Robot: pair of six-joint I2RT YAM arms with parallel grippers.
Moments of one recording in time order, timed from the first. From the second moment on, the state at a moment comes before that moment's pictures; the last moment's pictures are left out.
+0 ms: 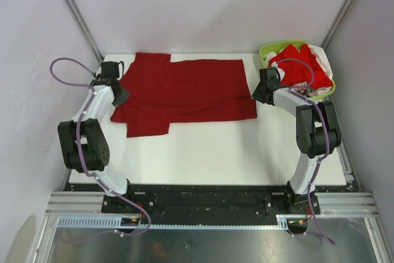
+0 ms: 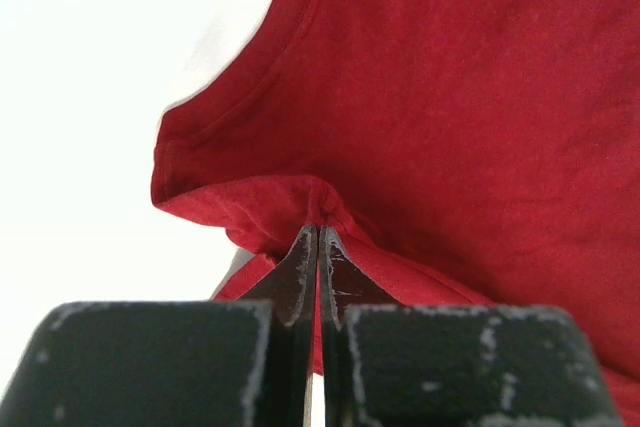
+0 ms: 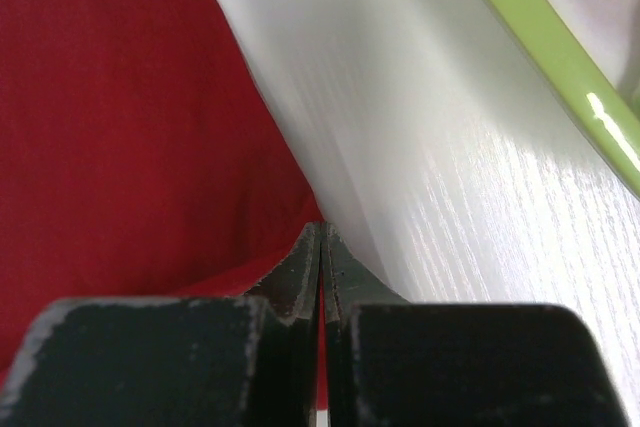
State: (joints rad) left arm 0.09 1.66 1.29 -0.61 -0.25 -0.56; right arm 0.20 1.86 1.23 -0.18 0.17 0.63
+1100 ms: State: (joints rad) left arm 0.13 1.73 1.32 -0.59 -0.23 -0.54; right arm 0.21 1.98 1.38 -0.21 0.15 0.59
